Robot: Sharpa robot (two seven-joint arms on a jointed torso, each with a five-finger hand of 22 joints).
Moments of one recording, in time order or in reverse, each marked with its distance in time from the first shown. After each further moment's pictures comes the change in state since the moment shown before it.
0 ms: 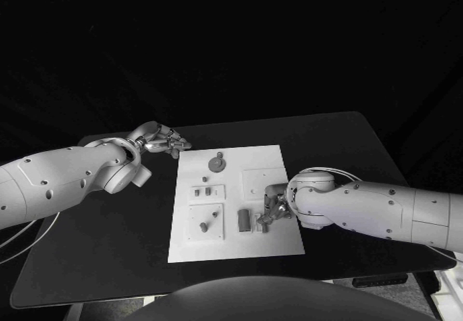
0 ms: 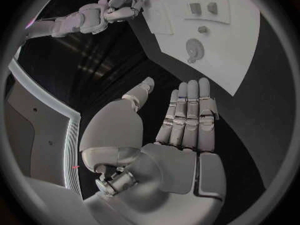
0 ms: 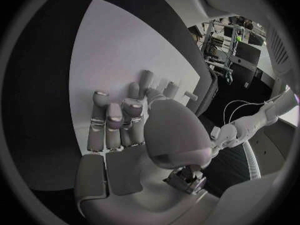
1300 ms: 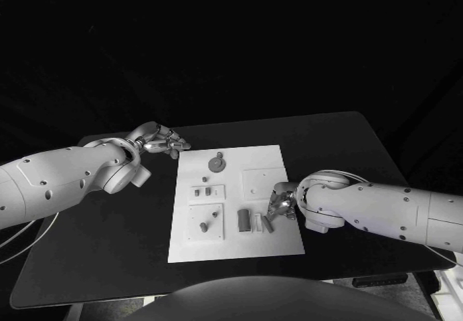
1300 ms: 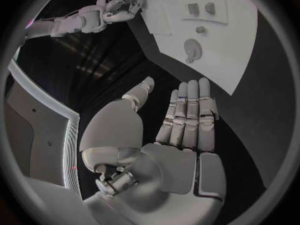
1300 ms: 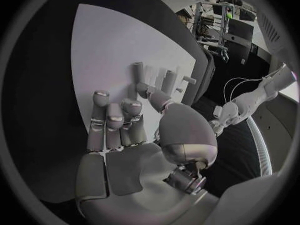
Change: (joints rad) left arm 0.000 -0.002 0.000 -0.001 -0.005 0.001 -0.011; left_hand 0.004 -0.004 0.000 -0.006 0.000 0.000 0.000 0.000 0.000 0.000 0.000 0.000 0.001 0.000 0.000 0.000 0.002 0.000 0.000 0.000 0.000 0.000; right arm -0.001 -0.063 -0.004 0.021 0.158 -0.121 0.015; right_hand -0.437 0.022 0.485 -0.599 0.058 -0.028 0.021 -0.043 -0.018 -0.002 0.017 0.004 -0.005 0.006 0.009 0.005 -0.009 0.016 0.015 0.018 0.023 0.000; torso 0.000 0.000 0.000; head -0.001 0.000
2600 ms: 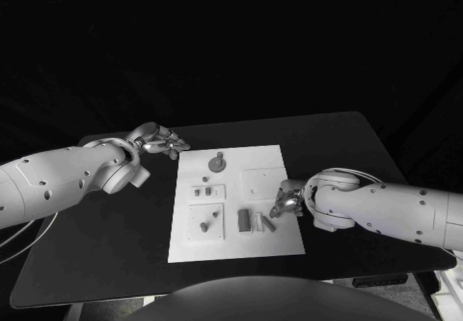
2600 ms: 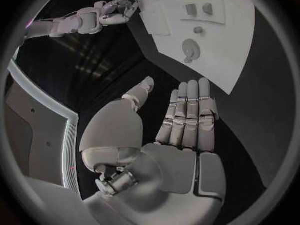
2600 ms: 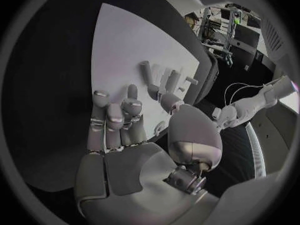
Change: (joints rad) left arm 0.000 -0.004 0.000 0.001 -0.004 0.003 -0.010; left_hand 0.000 0.000 -0.003 -0.003 0.000 0.000 0.000 0.000 0.000 0.000 0.000 0.000 0.001 0.000 0.000 -0.004 0.002 0.000 0.000 0.000 0.000 0.000; right arm 0.022 -0.058 -0.005 0.064 -0.086 -0.008 -0.012; right_hand -0.158 -0.164 0.051 0.131 -0.023 -0.003 0.002 0.005 -0.002 0.006 0.001 0.000 -0.006 0.005 -0.004 0.000 -0.004 -0.009 0.016 -0.009 0.004 0.001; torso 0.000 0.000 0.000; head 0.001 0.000
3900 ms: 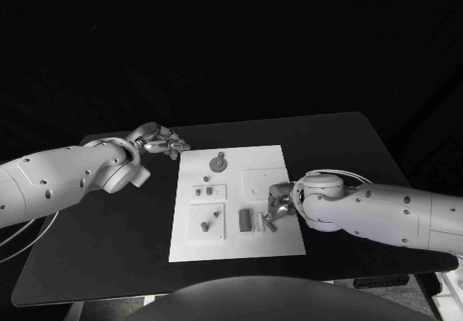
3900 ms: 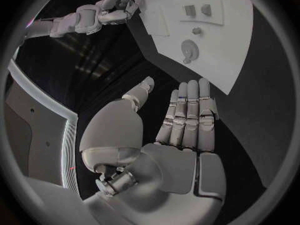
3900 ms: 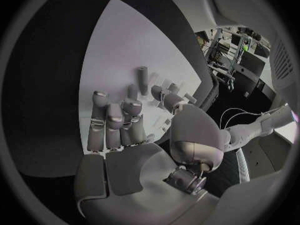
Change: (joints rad) left arm 0.000 -0.004 0.000 0.001 -0.001 0.007 -0.006; left_hand 0.000 0.000 0.000 0.000 0.000 0.000 0.000 0.000 0.000 0.000 0.000 -0.004 0.001 0.000 0.000 0.000 0.002 0.000 0.000 0.000 0.000 0.000; right arm -0.011 0.066 0.001 -0.011 -0.195 0.098 0.002; right_hand -0.018 -0.036 0.002 0.060 -0.004 -0.012 0.005 0.003 0.010 -0.008 0.000 0.004 0.002 -0.004 0.000 0.000 0.002 -0.002 0.000 0.000 0.000 0.000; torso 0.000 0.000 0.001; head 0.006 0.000
